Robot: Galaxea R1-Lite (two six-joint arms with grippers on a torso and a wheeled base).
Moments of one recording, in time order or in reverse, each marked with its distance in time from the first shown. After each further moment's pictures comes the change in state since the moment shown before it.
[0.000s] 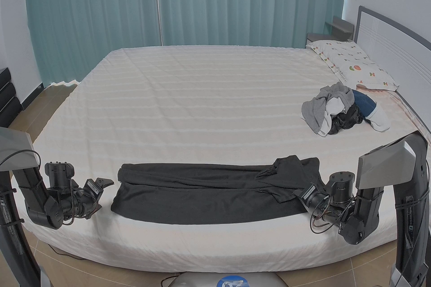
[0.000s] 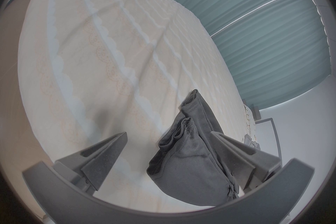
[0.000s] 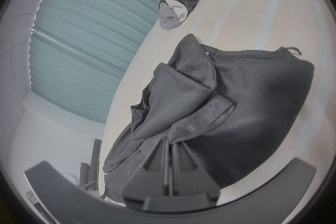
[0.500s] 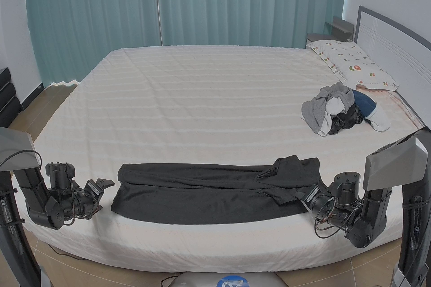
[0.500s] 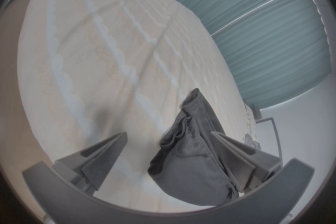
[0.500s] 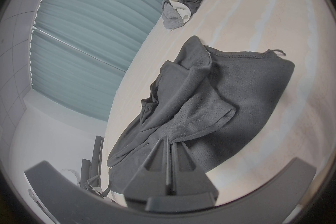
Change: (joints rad) left arm -0.001 0.006 -0.002 0.000 0.000 0.001; right arm 0.028 -0.093 0.101 -0.006 0.002 0.004
